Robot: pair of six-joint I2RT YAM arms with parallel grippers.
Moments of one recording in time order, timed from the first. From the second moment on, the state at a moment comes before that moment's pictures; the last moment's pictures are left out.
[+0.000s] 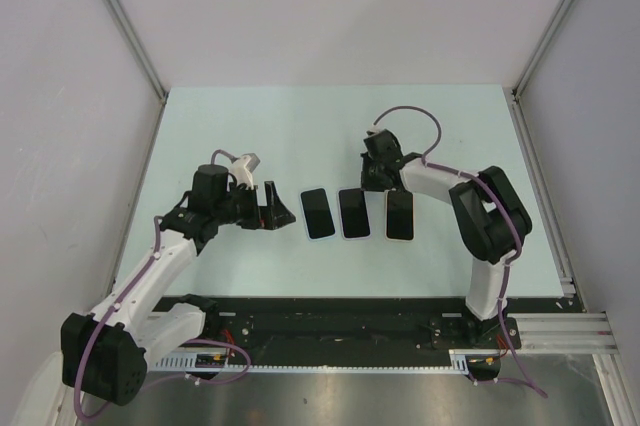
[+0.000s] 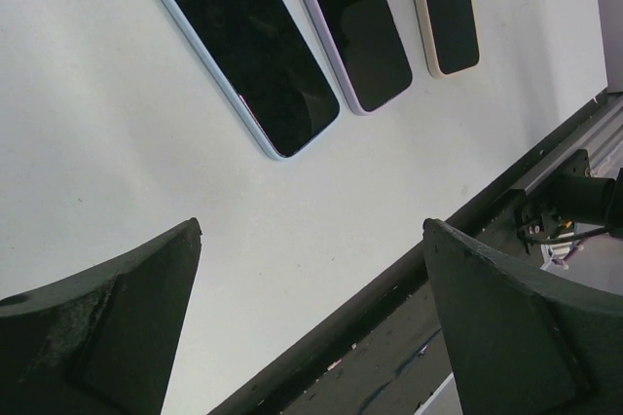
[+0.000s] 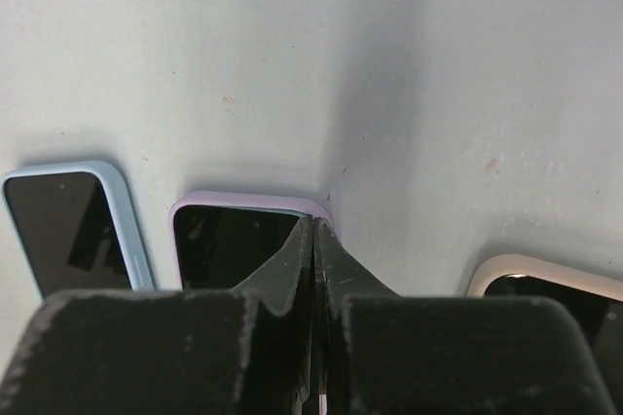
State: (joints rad) left arm -0.29 0.98 0.68 -0.41 0.49 -0.36; right arm 0.52 1.90 1.19 -0.20 -0.03 0.52
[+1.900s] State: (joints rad) left arm -0.29 0.70 0.68 -0.35 0.58 -0.31; right arm 0.67 0.85 0.84 -0.44 -0.02 0.57
